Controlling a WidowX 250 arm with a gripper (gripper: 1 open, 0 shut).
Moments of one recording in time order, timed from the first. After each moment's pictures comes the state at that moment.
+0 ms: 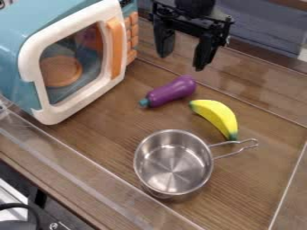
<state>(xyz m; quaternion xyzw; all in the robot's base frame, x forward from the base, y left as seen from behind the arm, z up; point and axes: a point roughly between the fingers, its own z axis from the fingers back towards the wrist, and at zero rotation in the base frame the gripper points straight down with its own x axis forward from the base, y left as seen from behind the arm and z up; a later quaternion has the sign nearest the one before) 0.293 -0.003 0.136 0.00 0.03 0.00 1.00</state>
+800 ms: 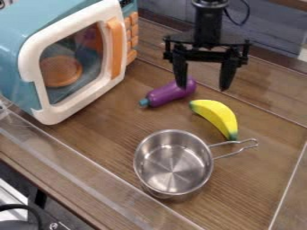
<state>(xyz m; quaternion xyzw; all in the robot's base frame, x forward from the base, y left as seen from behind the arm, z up) 0.304 -0.038 0.096 -0.03 0.02 0.21 0.98</state>
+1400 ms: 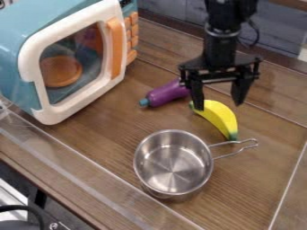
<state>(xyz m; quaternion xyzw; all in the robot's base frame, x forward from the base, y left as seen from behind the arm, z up) 0.311 -0.059 0.067 -0.04 0.00 0.33 0.94</state>
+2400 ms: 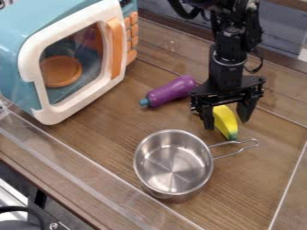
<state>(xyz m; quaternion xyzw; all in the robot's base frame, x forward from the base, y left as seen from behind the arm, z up) 0.320 -0.068 0.037 -0.05 -0.01 0.37 0.93</state>
